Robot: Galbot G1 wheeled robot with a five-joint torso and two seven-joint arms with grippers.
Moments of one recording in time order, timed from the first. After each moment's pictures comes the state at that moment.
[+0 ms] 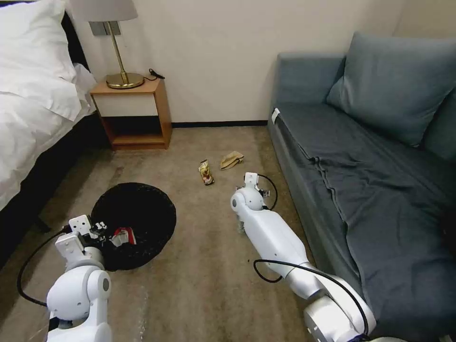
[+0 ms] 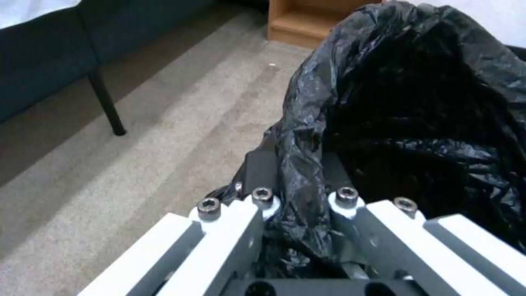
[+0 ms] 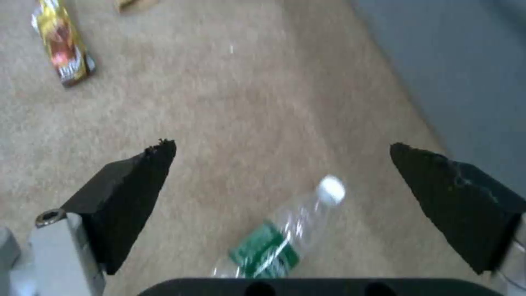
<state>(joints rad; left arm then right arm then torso) 1.32 -1.54 -0.82 -2.10 -0.21 0.60 -0.24 -0.45 1.61 0.08 0.93 0.69 -0.51 0.75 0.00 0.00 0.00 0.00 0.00</state>
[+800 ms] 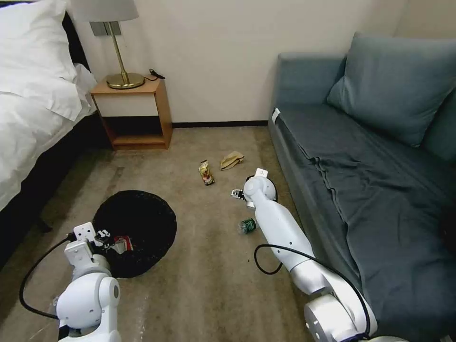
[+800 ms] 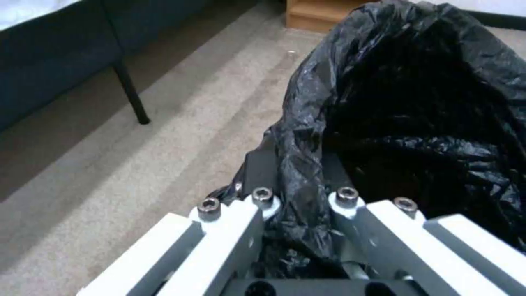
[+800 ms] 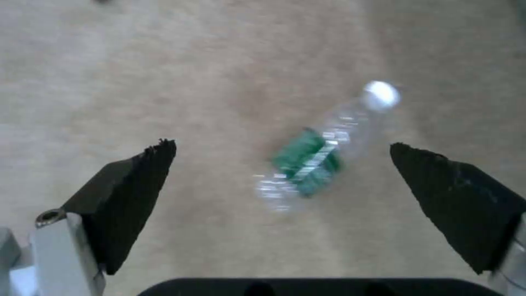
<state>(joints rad) 1.35 -1.61 -0.81 -2.09 -0.09 0.60 -0.25 -0.43 1.57 0.13 0.97 0.98 -0.74 0.82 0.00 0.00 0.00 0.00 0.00</state>
